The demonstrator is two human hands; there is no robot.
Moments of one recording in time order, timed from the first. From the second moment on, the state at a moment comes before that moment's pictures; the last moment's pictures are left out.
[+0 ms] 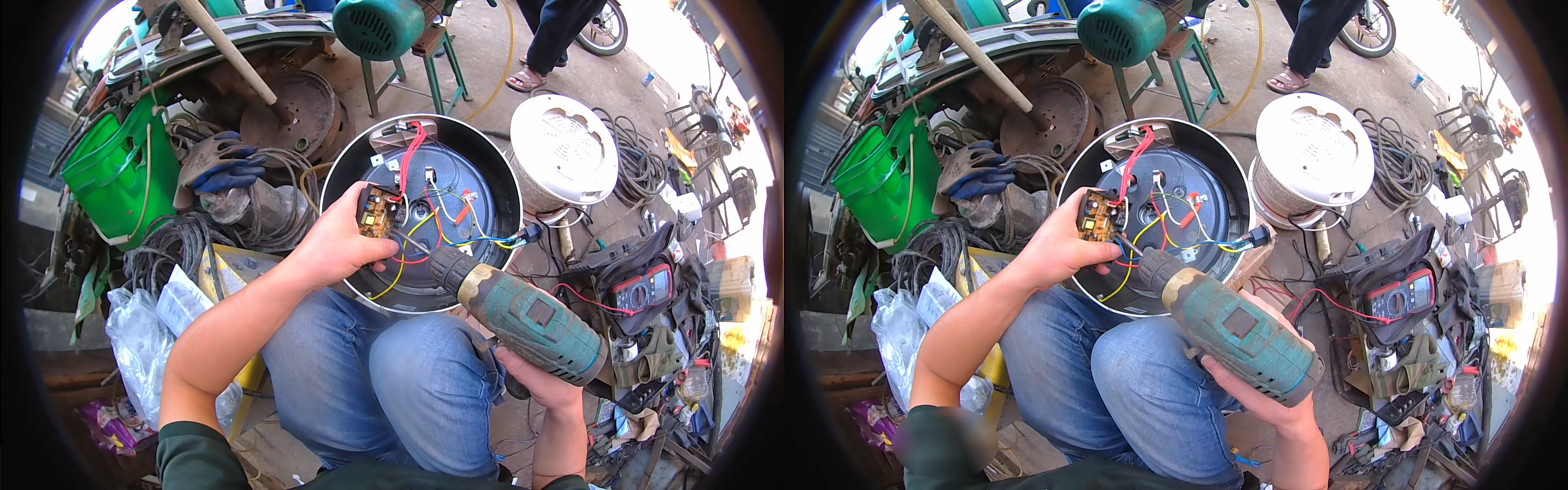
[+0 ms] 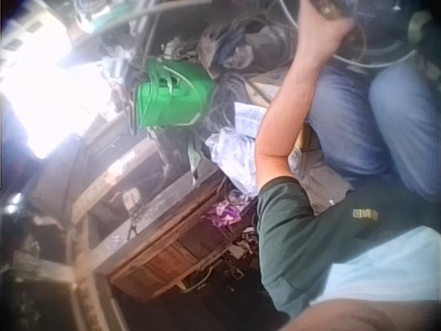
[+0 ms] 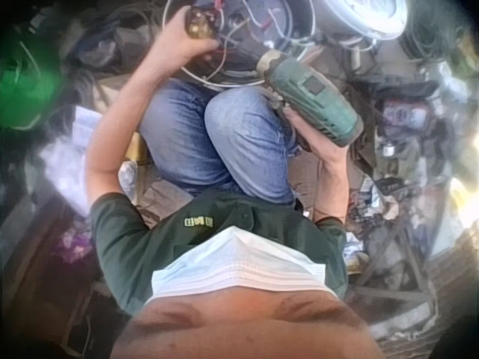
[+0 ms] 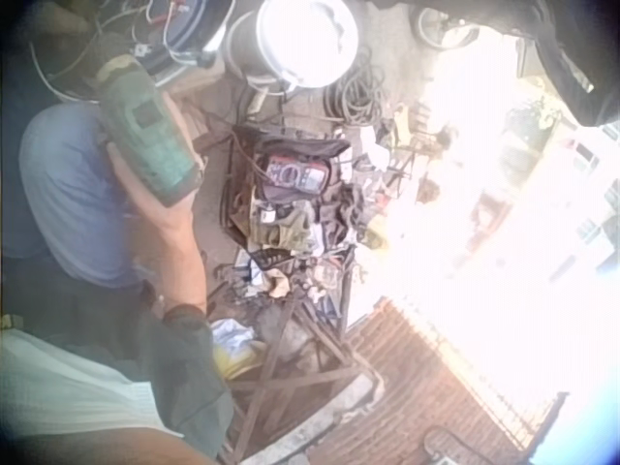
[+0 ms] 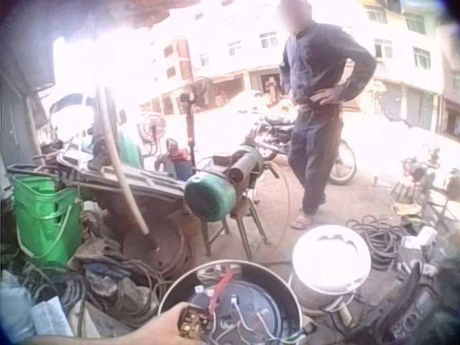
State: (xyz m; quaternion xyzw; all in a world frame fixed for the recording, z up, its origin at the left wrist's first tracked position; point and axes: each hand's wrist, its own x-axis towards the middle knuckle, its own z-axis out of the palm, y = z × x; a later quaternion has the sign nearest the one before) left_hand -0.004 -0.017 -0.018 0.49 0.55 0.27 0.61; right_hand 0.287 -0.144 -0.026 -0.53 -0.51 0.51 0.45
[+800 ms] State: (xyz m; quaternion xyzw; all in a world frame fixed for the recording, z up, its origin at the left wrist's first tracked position) left_hand -0.004 -0.019 -0.008 0.52 0.58 0.25 0.58; right_hand 0.297 -0.106 -0.012 -0.44 -0.72 0.39 0.37
